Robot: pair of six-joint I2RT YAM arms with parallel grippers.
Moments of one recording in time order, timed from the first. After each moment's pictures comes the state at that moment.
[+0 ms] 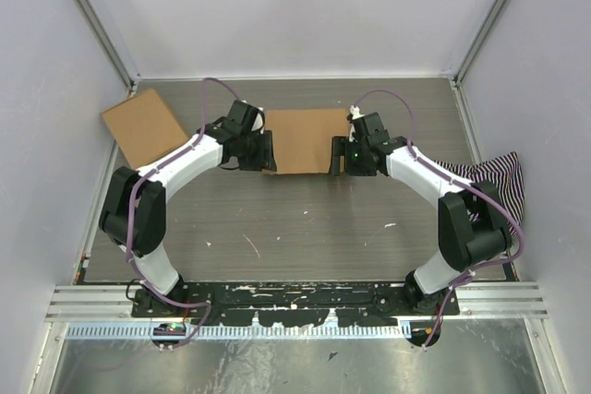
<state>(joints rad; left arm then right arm) -0.51 1.73 1.28 -0.53 0.15 -0.46 0.38 1.57 1.05 -0.43 -0.11 0.34</state>
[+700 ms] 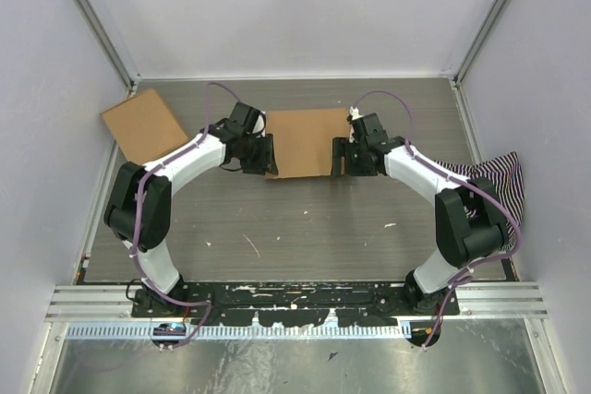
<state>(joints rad) -0.50 1.78 1.28 -0.52 0.21 -0.47 0.38 1.60 1.05 -0.42 -0.07 0.32</state>
